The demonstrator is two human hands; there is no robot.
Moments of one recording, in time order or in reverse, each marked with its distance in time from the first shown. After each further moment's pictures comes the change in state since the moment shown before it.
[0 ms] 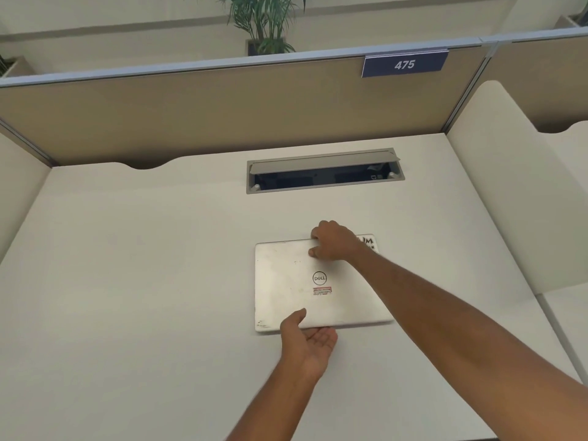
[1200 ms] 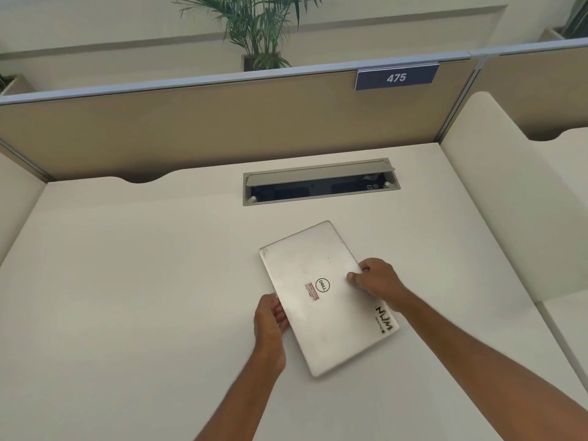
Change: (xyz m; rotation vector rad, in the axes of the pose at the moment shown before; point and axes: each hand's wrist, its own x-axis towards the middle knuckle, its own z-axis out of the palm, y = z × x) left_hand 0.017 0.059 0.006 0.461 -0.016 0.553; right_hand -0.078 0.077 0.043 0.824 0.125 0.461
